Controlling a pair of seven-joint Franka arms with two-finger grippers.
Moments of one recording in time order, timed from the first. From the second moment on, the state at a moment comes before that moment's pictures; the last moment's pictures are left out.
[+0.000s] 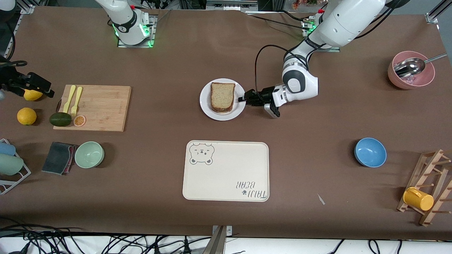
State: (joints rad) left arm -0.08 0.62 -0.51 -2.21 -1.77 2.49 1.24; right arm -0.06 -0.01 -0.03 -1.71 0.01 1.74 -0.05
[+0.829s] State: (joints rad) left arm -0.08 0.62 -0.51 -2.20 -1.78 2.48 1.25; right arm -0.06 -0.01 -0.03 -1.71 0.02 1.74 -0.05
